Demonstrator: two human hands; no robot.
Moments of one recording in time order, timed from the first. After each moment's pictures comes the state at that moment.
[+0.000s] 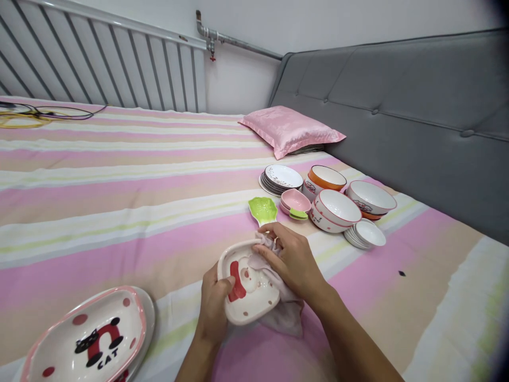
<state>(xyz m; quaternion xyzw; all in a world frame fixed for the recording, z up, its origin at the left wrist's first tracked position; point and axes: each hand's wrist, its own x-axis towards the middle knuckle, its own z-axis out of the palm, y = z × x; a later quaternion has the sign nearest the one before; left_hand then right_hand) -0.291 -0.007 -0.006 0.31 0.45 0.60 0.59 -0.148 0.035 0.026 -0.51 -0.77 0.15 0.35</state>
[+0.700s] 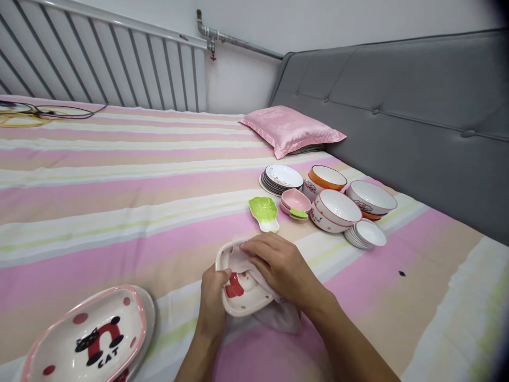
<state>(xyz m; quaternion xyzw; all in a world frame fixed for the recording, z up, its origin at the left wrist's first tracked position) -0.291 -0.004 -0.008 0.25 0.46 0.61 0.60 -0.156 0.031 0.016 -0.38 -0.87 0.10 0.30</state>
